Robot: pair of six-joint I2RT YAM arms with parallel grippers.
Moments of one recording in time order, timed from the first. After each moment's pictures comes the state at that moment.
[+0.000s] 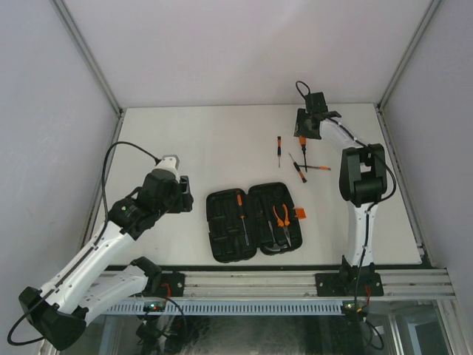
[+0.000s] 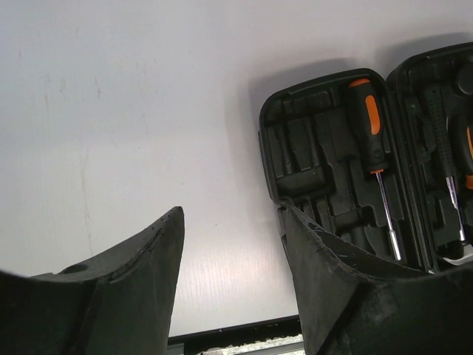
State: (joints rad) left arm -0.57 0.84 0.83 -0.74 -0.25 -0.45; right arm 0.16 2.15 1.73 -0.48 0.10 0.28
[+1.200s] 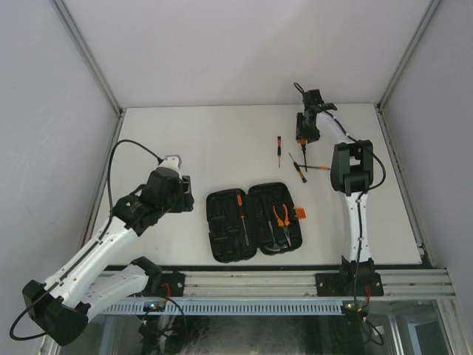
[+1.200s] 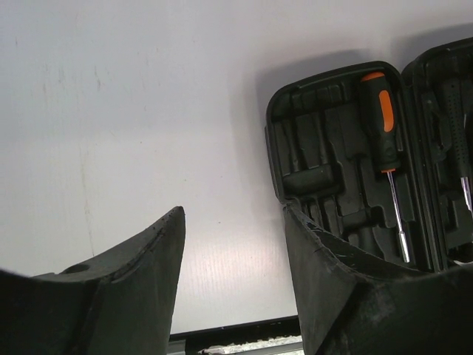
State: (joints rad) left arm -0.56 0.89 0.83 -0.74 -0.25 -0.46; right arm 0.15 2.43 2.13 -0.79 0.03 0.19
